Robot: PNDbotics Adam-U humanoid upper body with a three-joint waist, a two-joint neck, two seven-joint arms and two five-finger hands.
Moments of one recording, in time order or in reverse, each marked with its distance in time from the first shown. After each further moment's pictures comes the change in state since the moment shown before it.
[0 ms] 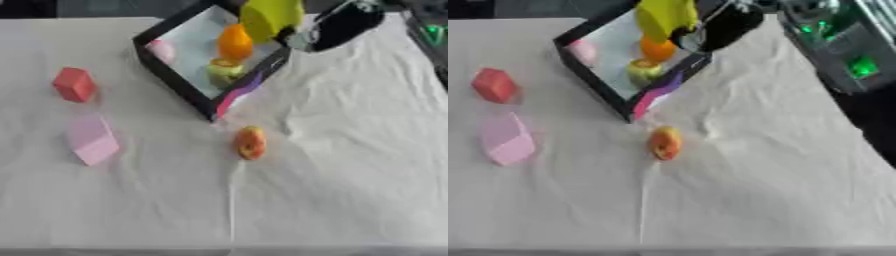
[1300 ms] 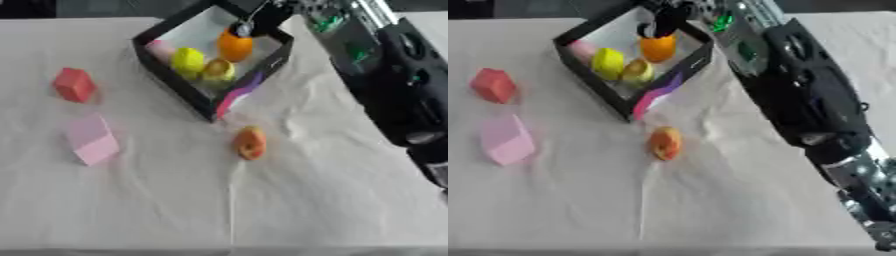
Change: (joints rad) left arm 0.002 -0.014 -0.003 -0.005 0.004 0.000 0.003; right arm 0.021 0.047 -0.084 0.066 0.090 -0.071 -0.123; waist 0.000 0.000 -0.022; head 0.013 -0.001
